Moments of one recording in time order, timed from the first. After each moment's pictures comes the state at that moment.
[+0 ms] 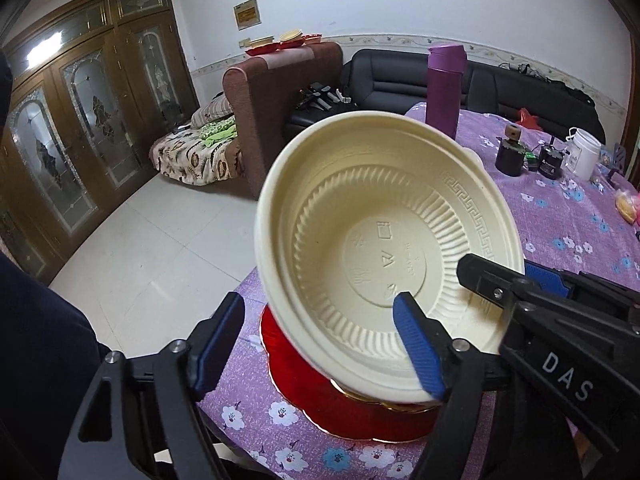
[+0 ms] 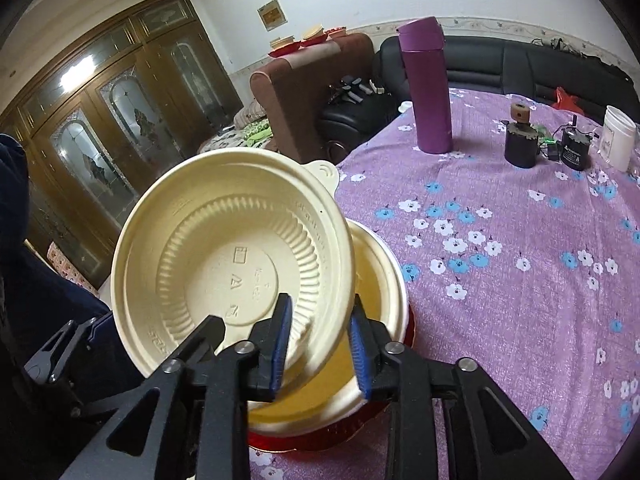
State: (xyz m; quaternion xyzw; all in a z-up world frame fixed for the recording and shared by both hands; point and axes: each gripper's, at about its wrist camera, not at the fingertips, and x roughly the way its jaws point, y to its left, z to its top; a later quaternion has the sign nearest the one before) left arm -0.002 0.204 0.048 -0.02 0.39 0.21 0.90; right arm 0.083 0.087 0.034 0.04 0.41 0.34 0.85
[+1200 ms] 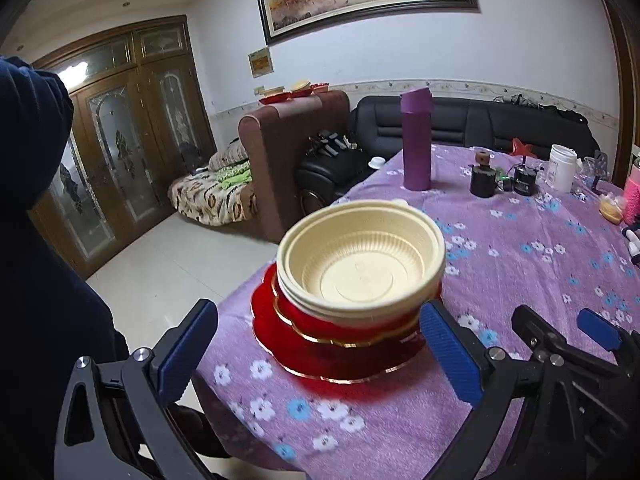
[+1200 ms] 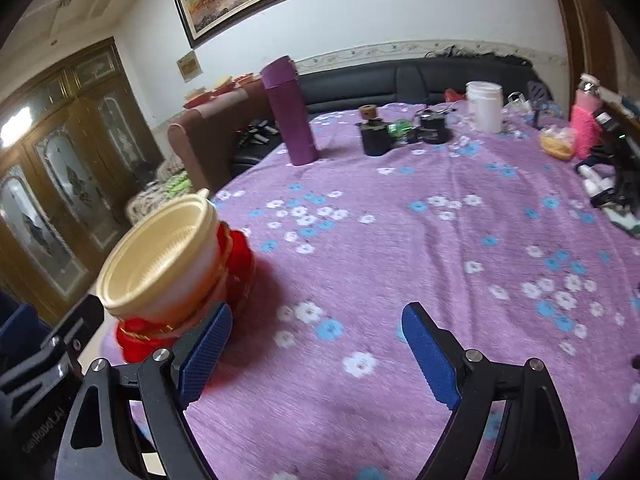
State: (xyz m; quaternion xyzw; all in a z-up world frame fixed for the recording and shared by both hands) left arm -0.063 0.119 0.060 0.01 0.30 0.24 0.92; right arm 0.013 -0.036 0.016 0.08 0.36 0.17 0.91
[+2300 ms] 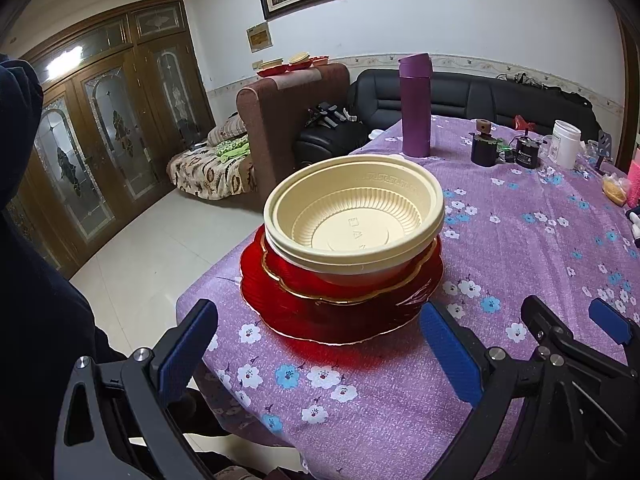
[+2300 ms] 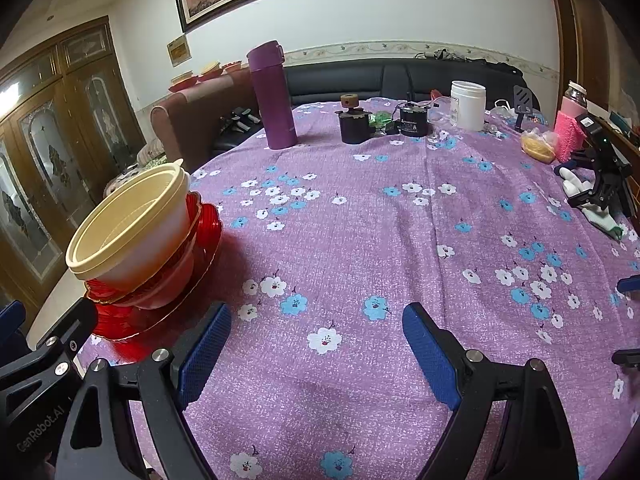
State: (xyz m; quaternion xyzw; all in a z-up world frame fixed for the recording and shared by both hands) left arm -0.060 0.113 0.040 0.00 0.35 0.25 0.91; right arm 0.005 -0.038 0.002 0.04 0.37 0.14 0.92
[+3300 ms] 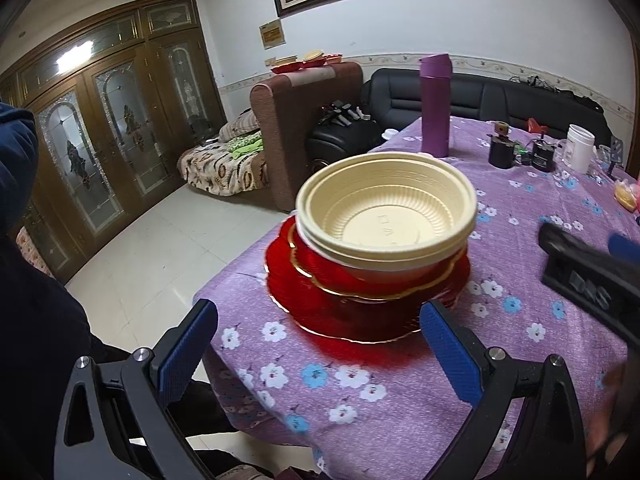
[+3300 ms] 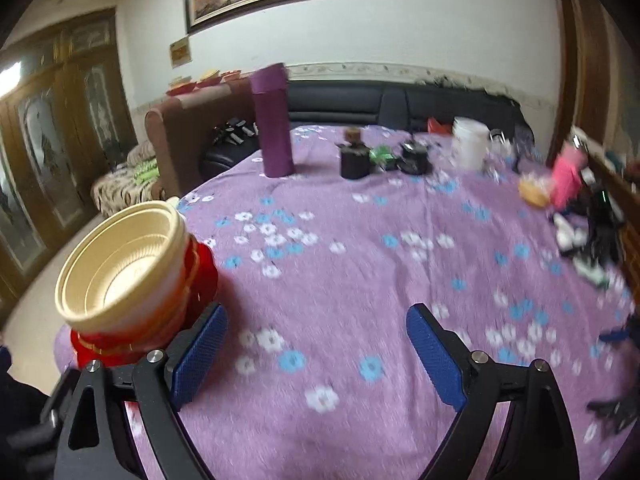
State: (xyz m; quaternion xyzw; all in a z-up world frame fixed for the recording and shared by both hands) left arm -0.069 0.130 0.036 0.00 0.34 0.27 0.90; right arm 0.035 -0.006 0.034 -0.02 0.34 0.12 0.93
